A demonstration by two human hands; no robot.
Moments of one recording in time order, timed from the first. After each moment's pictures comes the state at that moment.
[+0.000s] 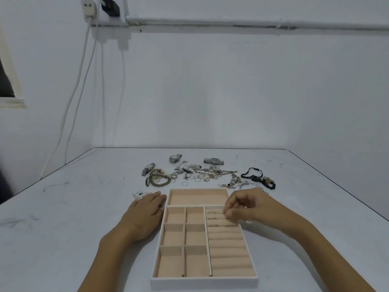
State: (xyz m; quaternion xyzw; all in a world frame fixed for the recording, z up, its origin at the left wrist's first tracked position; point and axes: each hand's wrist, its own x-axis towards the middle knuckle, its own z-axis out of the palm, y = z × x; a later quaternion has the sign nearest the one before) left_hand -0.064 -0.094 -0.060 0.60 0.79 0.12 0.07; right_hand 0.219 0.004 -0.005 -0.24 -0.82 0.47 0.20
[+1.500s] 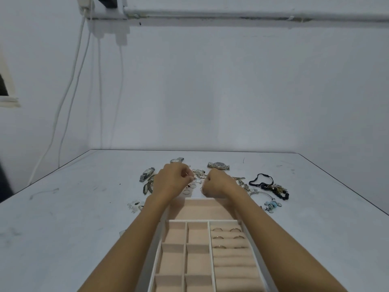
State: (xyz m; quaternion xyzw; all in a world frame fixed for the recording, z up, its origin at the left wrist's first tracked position) left_hand -0.052 0.017 -0.015 0.55 0.77 0.33 0.00; right_hand 0.074 0.097 -0.014 -0.47 -0.85 0.20 0.11
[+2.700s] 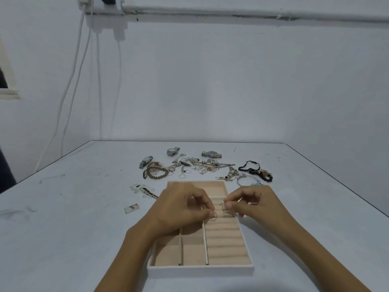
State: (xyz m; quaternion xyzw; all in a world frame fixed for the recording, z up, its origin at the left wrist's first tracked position) left_hand 0.022 -0.101 -0.017 0.71 0.59 0.37 0.11; right_hand 0.223 -0.026 -0.013 -0.30 -0.76 0.46 0.35
